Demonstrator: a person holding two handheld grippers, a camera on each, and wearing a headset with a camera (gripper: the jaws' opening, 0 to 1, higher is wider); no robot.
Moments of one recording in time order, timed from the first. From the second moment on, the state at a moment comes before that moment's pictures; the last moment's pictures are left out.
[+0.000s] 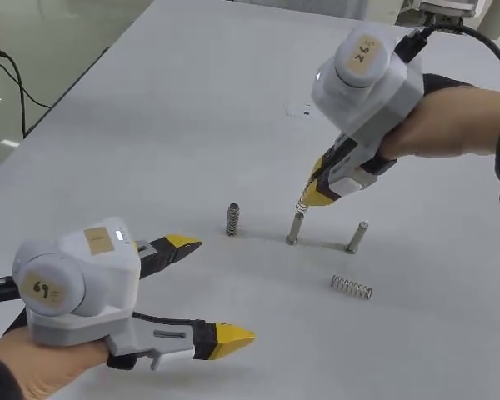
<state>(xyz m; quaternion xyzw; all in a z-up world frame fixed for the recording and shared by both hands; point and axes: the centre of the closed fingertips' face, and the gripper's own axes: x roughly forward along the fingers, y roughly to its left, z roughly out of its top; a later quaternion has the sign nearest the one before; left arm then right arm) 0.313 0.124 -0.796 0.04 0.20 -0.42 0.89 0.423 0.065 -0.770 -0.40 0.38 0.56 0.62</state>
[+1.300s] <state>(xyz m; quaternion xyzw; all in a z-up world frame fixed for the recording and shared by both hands) 0.316 0.127 -0.805 0.04 0.21 -0.42 0.88 0.438 0.063 -0.803 -0.40 0.40 0.56 0.60</state>
